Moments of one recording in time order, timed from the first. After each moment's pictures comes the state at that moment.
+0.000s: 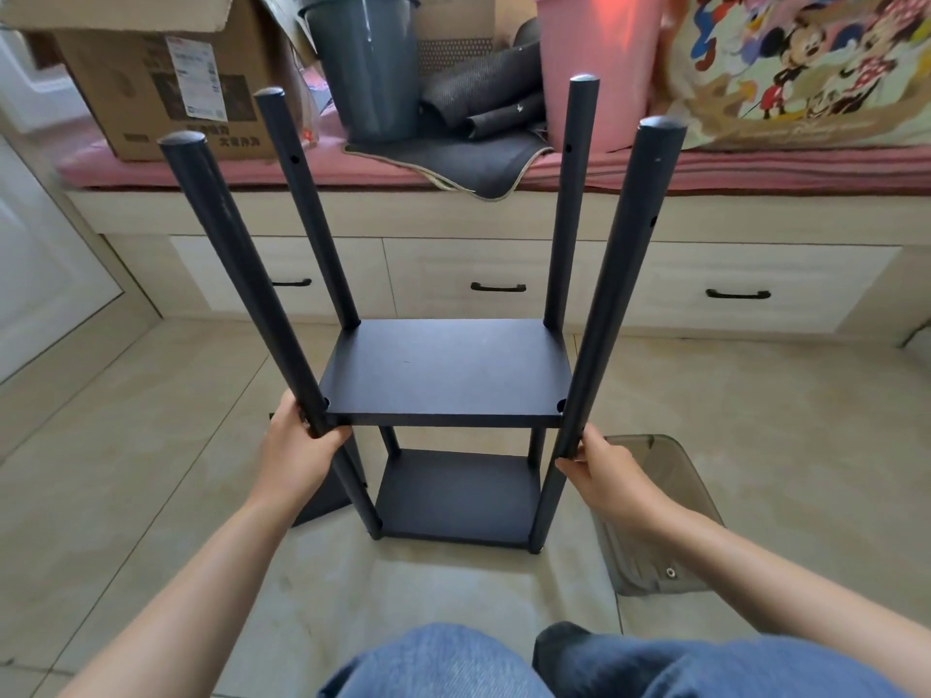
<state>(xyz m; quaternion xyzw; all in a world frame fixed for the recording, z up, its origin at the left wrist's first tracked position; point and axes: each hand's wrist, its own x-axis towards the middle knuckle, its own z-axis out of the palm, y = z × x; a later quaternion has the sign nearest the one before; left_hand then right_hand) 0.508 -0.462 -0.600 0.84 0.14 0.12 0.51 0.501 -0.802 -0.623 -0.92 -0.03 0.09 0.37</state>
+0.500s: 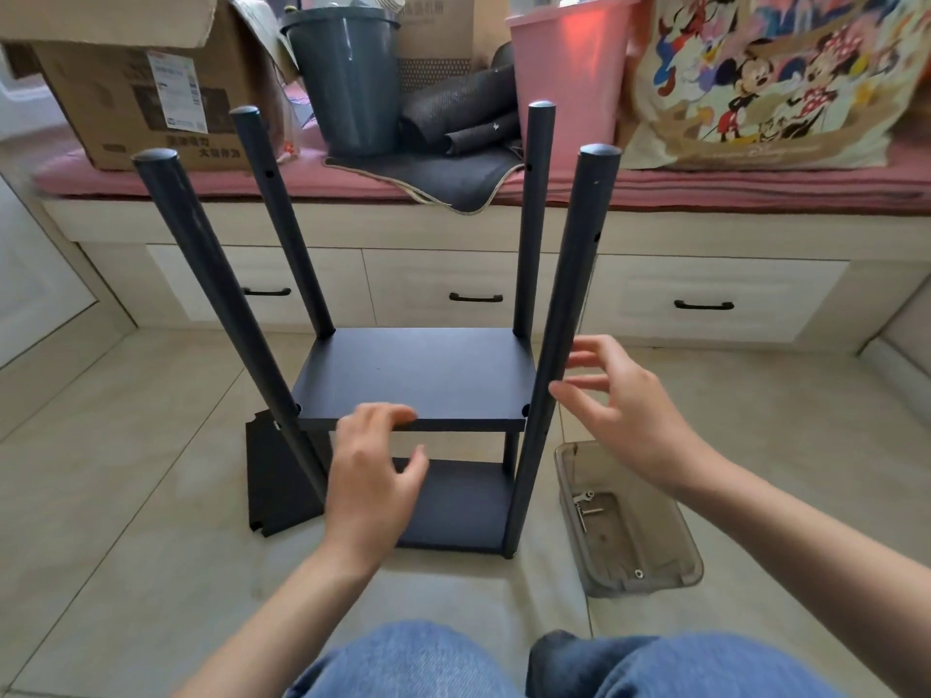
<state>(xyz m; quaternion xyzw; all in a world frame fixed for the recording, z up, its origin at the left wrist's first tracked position) 0.454 -0.574 -0.570 0.89 -0.04 0.24 0.39 0.481 -0.815 -0.503 -0.88 -0.08 -0.08 0.47</state>
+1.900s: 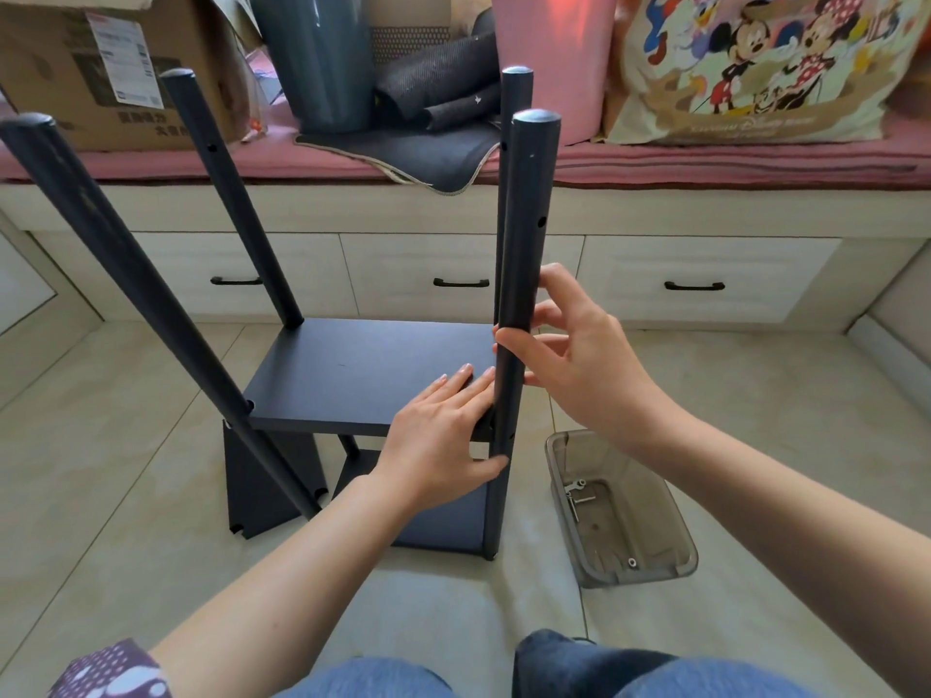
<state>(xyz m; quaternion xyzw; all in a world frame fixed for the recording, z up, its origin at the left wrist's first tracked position) 0.527 -0.616 -0.592 0.95 -0.27 0.11 0.14 0.505 -0.788 -0.480 -0.82 -0.17 -0.10 0.55</state>
